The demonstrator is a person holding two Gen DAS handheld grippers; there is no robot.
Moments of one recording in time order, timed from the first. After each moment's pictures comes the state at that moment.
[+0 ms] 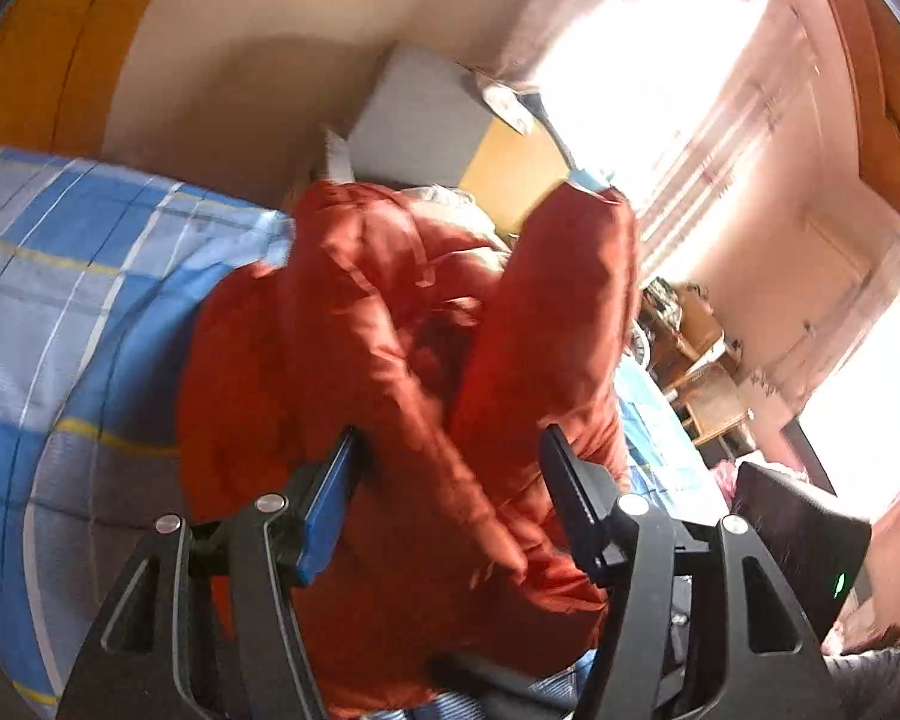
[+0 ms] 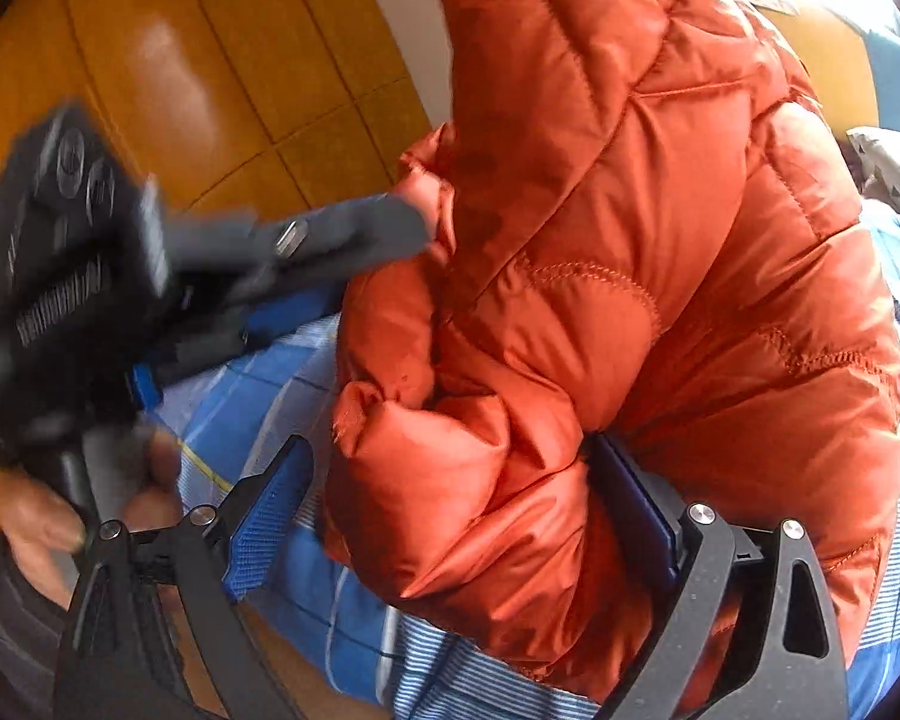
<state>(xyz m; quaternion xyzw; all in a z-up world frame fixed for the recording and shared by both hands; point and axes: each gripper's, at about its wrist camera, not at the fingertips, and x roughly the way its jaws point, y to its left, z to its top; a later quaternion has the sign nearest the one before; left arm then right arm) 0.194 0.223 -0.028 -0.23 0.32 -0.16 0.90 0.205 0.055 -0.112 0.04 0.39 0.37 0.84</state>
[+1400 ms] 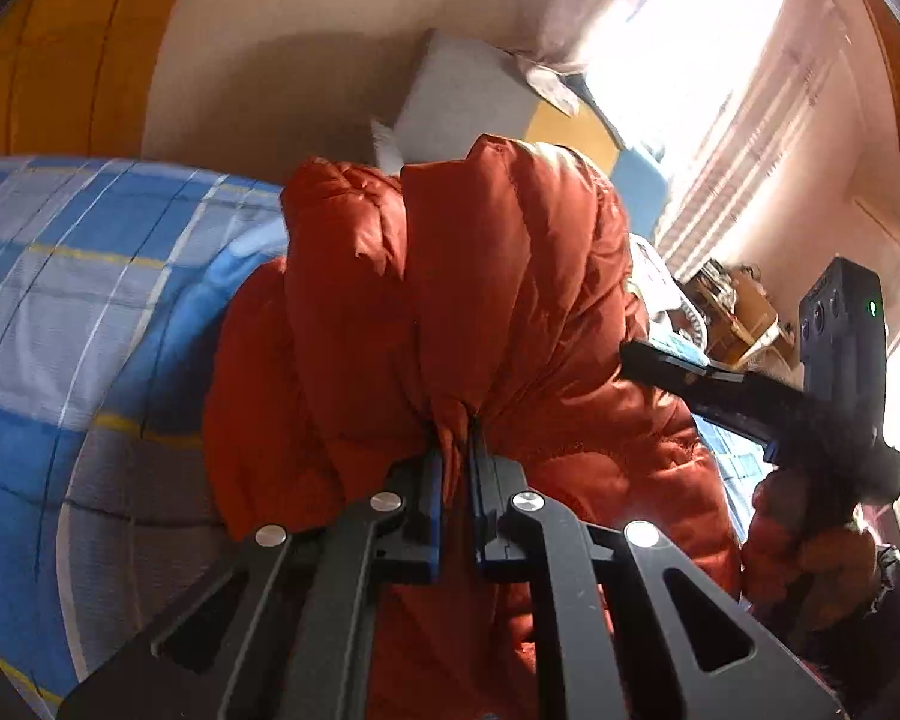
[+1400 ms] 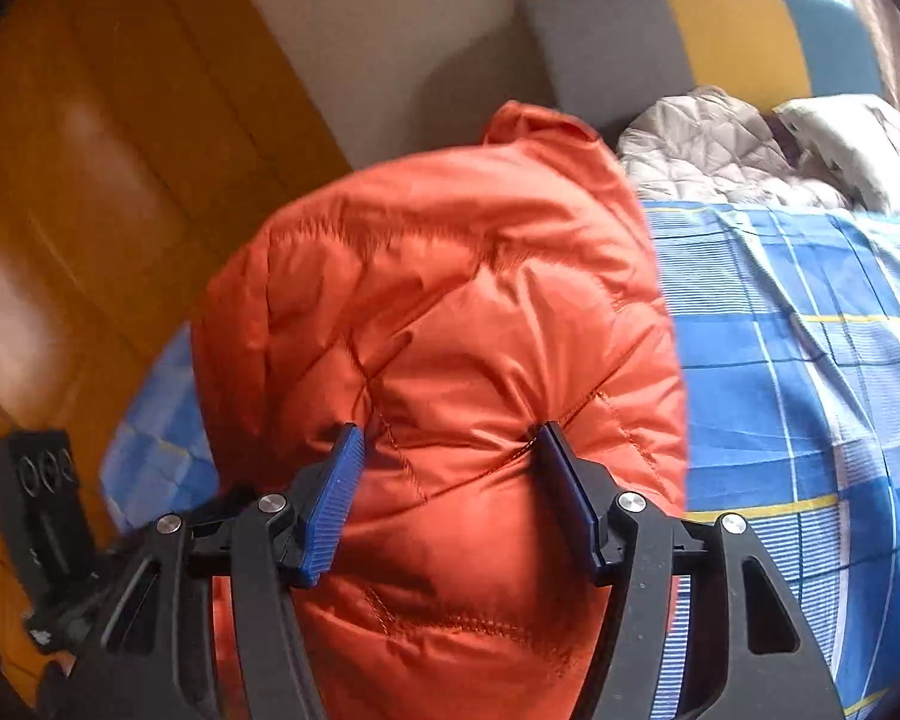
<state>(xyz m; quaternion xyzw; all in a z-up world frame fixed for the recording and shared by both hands) 0.192 0.228 -0.044 -0.21 0.35 -0.09 0.91 0.294 -0.043 -0.077 0.09 0.41 0.30 0.86</state>
